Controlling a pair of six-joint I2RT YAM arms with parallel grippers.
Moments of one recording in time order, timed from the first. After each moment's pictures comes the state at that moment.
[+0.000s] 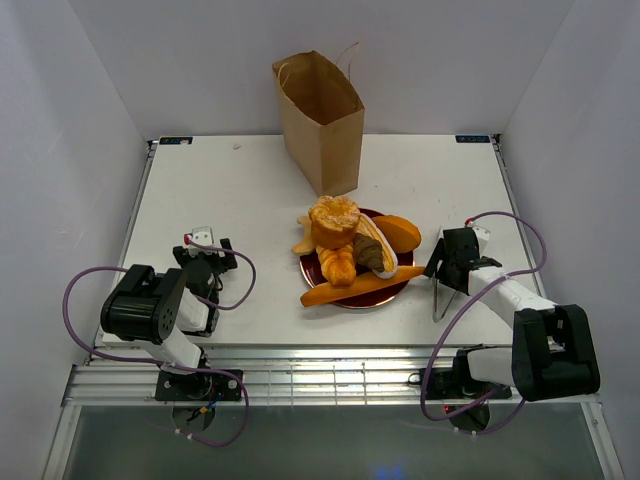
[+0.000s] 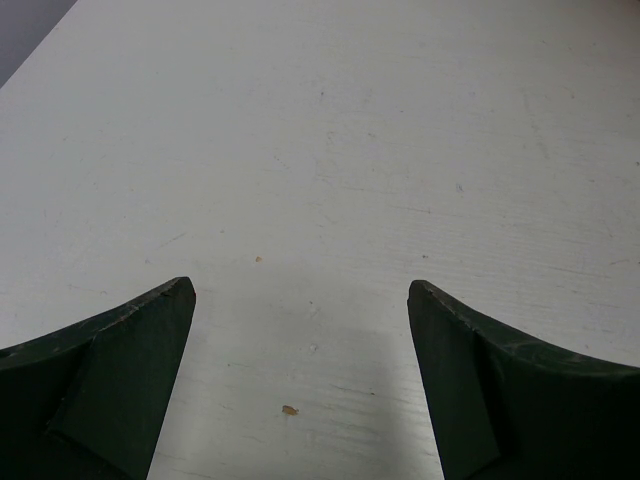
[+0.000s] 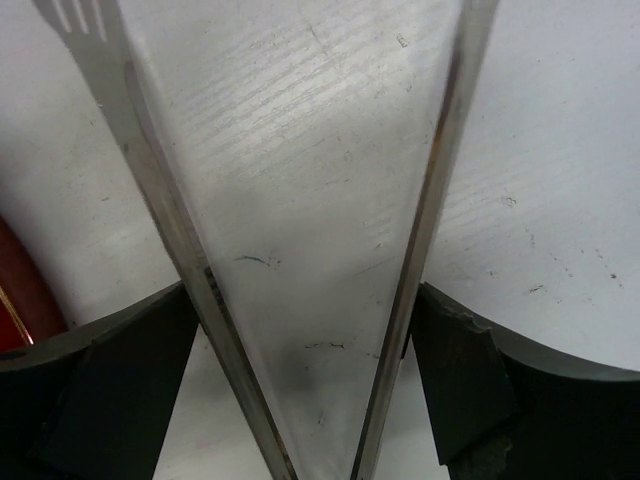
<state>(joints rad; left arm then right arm) -0.13 1.61 0.11 1.36 -0.30 -0.03 0.16 1.25 0.53 -0.29 0.30 0.50</state>
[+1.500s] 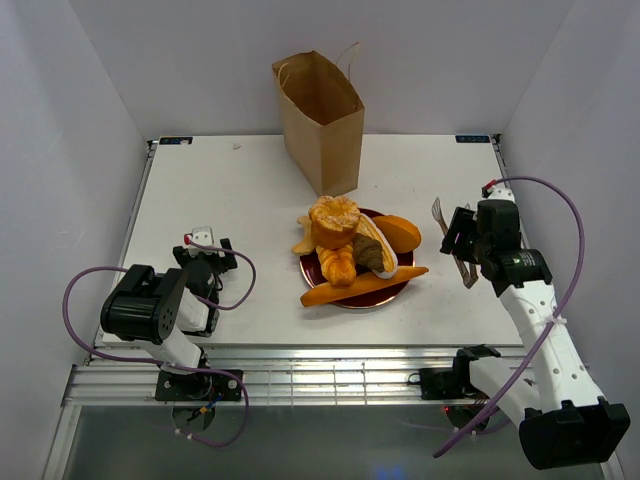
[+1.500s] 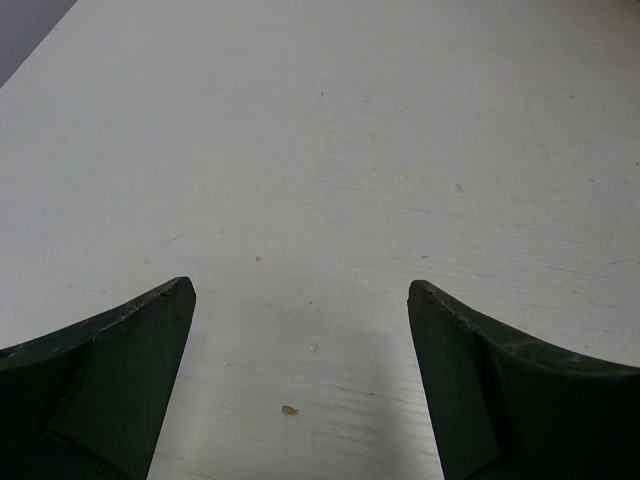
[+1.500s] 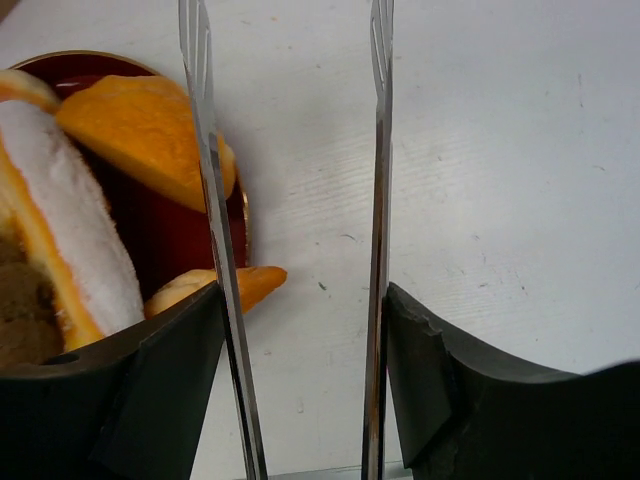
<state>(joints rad) -0.13 1.61 0.11 1.36 -0.30 -0.03 0.15 0.91 0.87 -0.70 0.17 0.34</state>
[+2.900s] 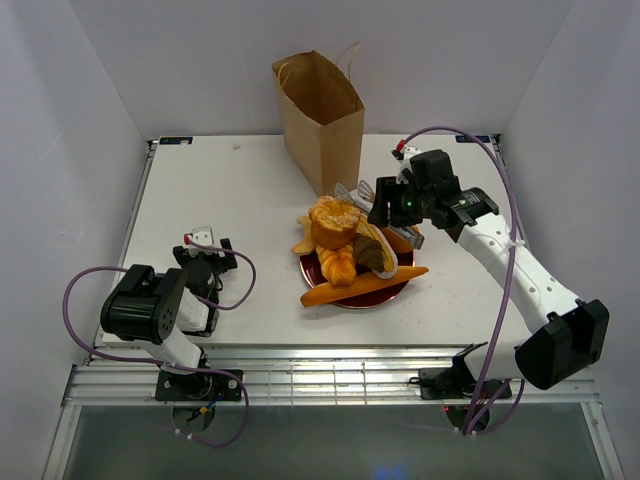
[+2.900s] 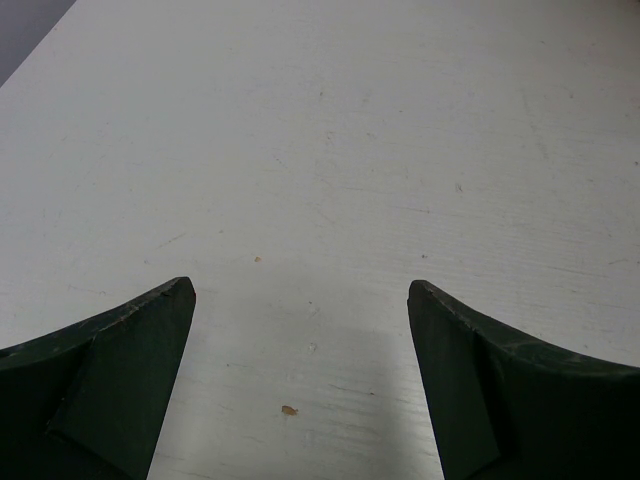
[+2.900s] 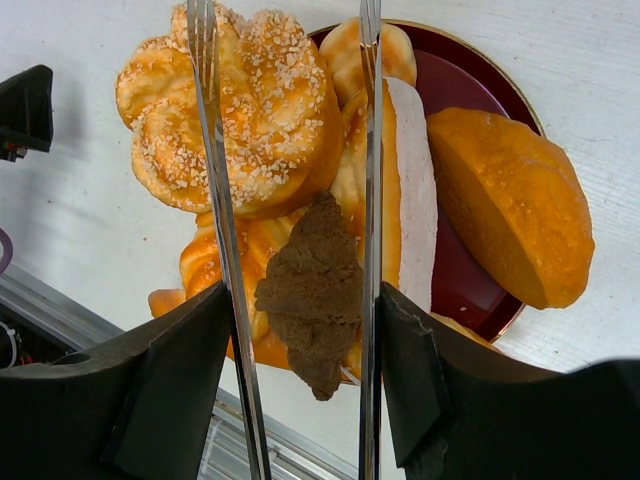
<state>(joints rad) -0.13 1.61 0.11 1.36 -0.30 -0.03 0.48 1.33 1.31 -0.68 -0.17 0.29</state>
